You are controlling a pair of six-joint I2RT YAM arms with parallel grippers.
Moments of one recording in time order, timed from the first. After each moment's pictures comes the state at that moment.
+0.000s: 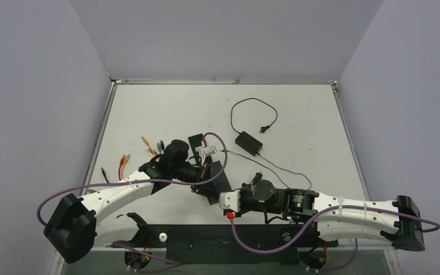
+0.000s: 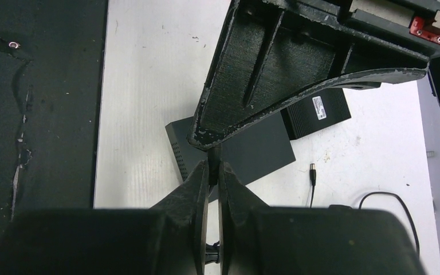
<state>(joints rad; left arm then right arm) -0.72 1.16 0.62 -0.08 0.95 -0.67 1.31 0.91 0.59 -0.15 0.00 -0.54</state>
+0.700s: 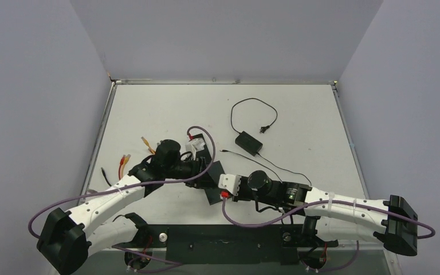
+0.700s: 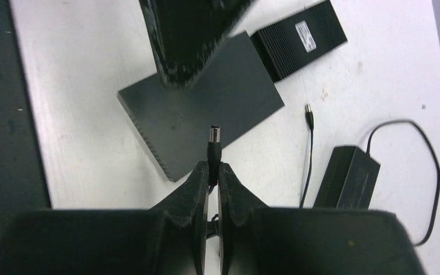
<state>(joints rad) -0.68 1.06 0.62 -0.18 0.69 -0.65 1.19 0.99 0.59 -0.15 0.07 -0.46</state>
